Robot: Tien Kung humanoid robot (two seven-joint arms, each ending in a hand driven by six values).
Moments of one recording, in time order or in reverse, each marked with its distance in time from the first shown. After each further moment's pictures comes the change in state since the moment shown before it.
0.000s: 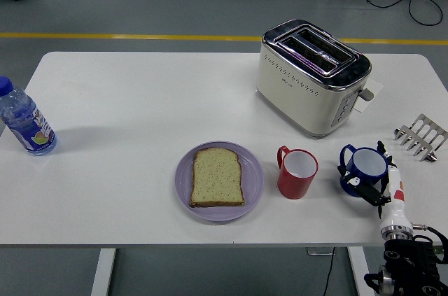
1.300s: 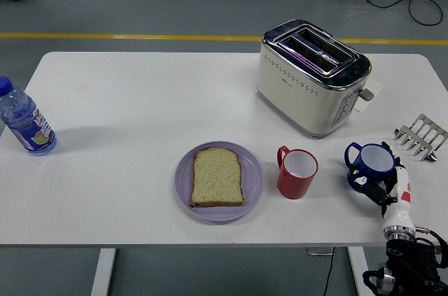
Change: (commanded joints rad) left arm -0.005 0.000 -0.006 0.000 0.008 0.000 -0.001; right arm 0.030 0.003 -0.033 -0.066 0.192 0.016 0.103
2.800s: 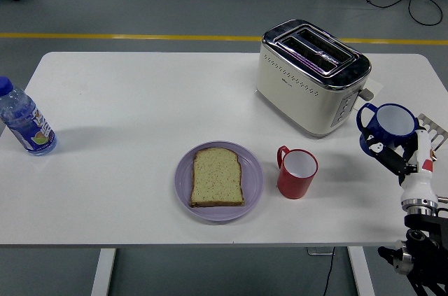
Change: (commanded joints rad) left arm 0.012 0.000 0.002 0.000 0.004 -0.001 0.002; right arm -0.088 -0.112 0.161 0.493 -0.282 -0.052 -0.234
